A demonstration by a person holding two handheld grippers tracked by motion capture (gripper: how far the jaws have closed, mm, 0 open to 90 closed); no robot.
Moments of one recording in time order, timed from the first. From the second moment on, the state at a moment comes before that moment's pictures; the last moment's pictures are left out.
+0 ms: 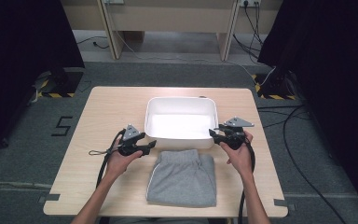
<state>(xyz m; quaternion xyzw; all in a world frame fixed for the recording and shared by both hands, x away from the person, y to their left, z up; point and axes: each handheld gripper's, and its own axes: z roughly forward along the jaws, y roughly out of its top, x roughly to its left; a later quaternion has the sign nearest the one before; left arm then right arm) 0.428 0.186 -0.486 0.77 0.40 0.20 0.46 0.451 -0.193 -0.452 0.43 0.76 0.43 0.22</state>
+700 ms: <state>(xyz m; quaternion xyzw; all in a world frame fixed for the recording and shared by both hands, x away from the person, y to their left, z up) 0.427 0.186 -0.486 0.77 0.41 0.19 0.46 0.447 -0.198 -0.452 0.43 0.76 0.44 0.22</state>
